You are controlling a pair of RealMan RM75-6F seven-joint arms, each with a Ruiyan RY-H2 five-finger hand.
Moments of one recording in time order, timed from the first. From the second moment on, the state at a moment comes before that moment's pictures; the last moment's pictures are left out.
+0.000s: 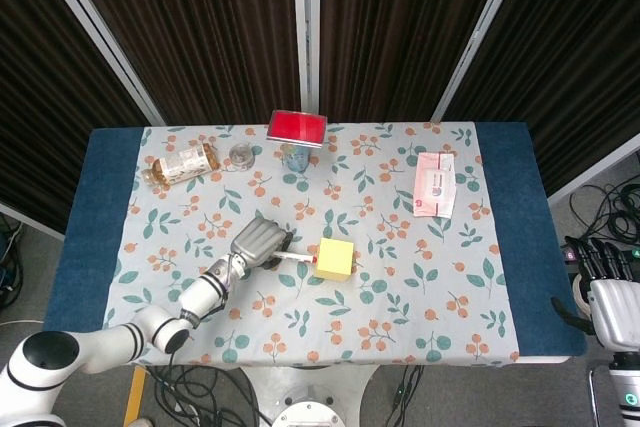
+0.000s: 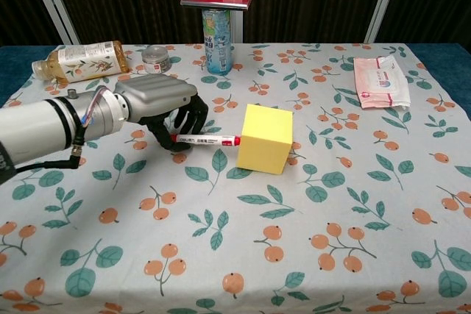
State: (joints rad) left arm -0.87 -1.81 -0.14 -1.06 1.37 0.76 0.12; right arm 0.06 -1.07 0.05 -1.55 -1.51 1.48 0.09
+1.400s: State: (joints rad) left arm -0.68 -1.52 -0.07 -1.38 1.14 0.94 0.46; right arm 0.06 -1.07 0.05 -1.56 -1.53 1.49 0.08
